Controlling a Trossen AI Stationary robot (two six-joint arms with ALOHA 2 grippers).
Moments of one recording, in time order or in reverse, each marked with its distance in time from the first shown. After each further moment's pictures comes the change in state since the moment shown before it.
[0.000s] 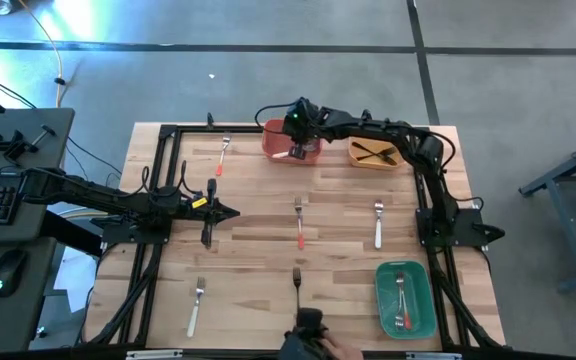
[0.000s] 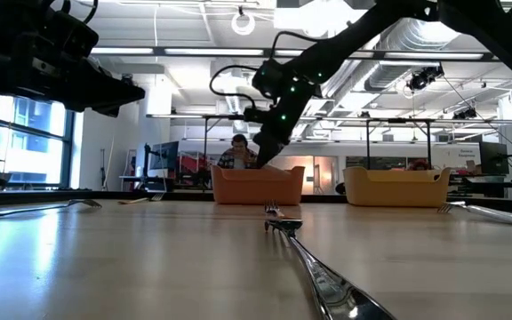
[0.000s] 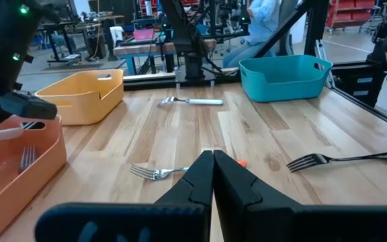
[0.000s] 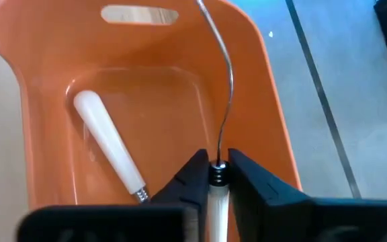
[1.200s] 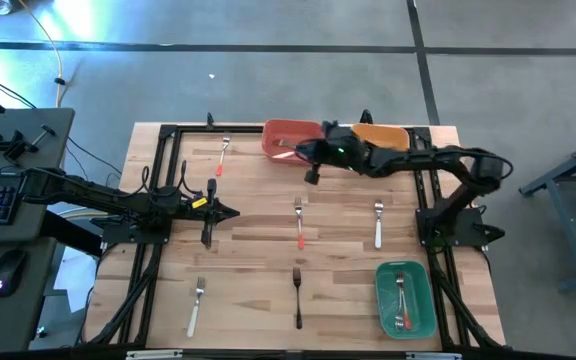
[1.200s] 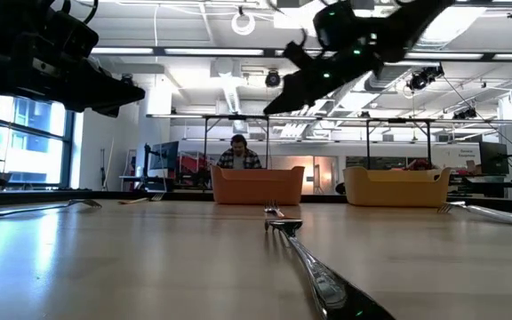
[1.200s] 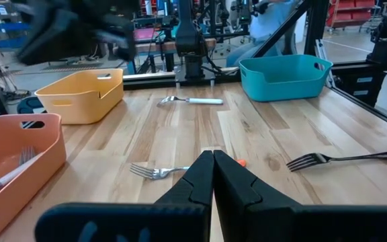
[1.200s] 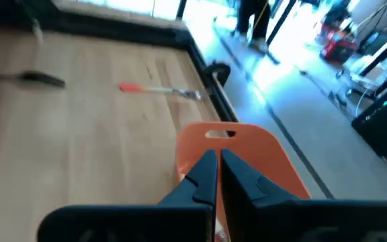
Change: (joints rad) left arm 0.000 0.000 0.000 -0.002 0.000 -0.002; right arm 0.178 -0.521 -0.727 0.727 -0.062 0.101
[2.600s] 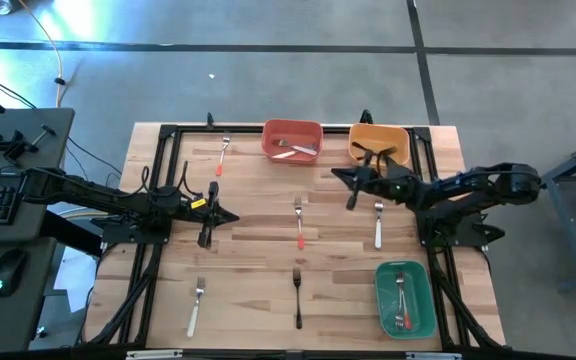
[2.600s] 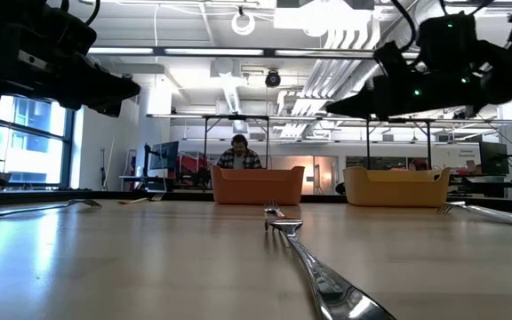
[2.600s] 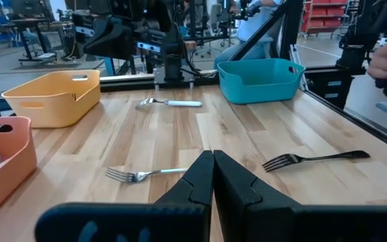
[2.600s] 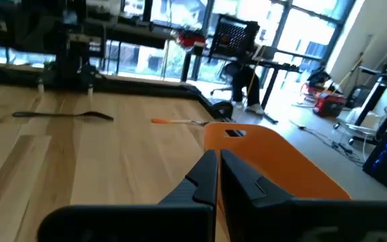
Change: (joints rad) left arm 0.000 0.000 0.000 0.004 0.081 -0.023; right arm 0.066 -0.283 -0.710 0.747 0.002 0.099
